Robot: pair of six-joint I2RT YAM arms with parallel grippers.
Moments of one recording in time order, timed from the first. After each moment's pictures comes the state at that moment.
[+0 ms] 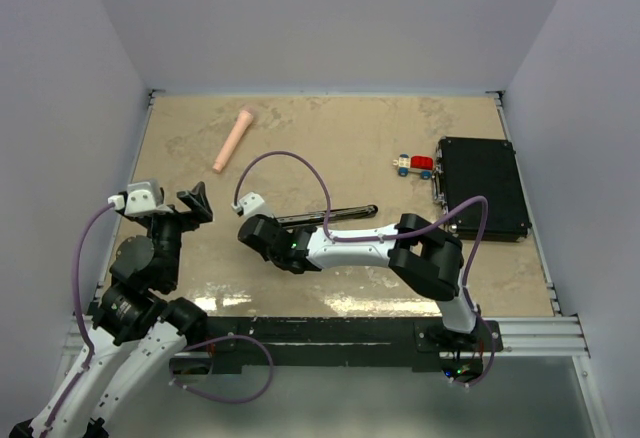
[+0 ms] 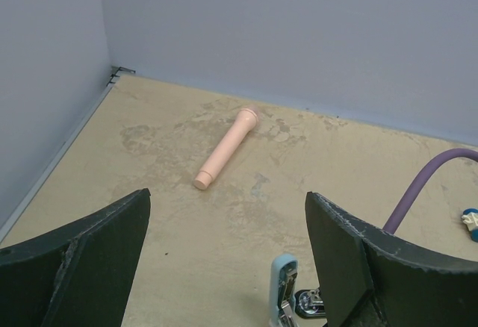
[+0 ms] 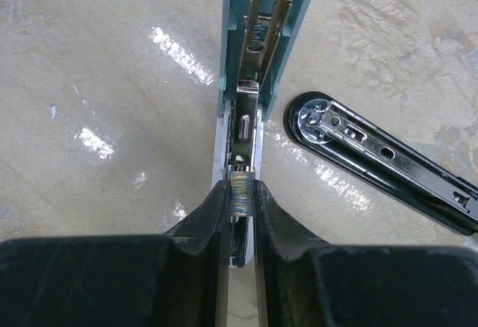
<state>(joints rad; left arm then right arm) -0.53 0.30 0.63 -0.25 -0.63 -0.15 1.24 2.01 1.39 -0.16 0.51 0.36</state>
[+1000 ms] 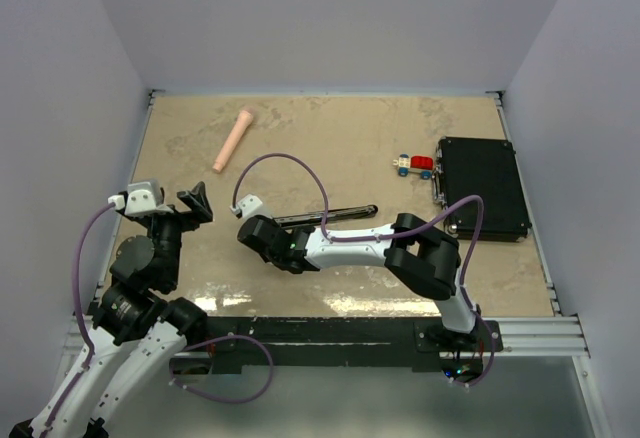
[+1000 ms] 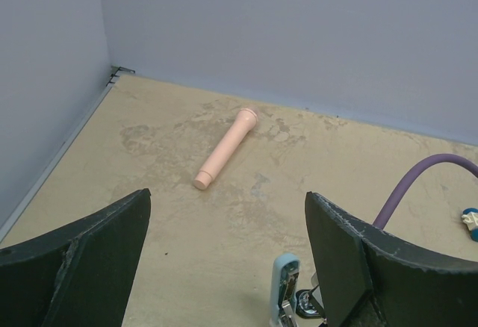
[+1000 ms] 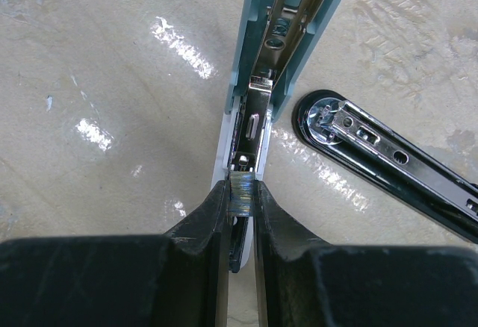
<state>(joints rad) -0.53 0.30 0.63 -0.25 -0.63 -0.15 1.24 2.03 1.39 -0.16 0.48 0.34</state>
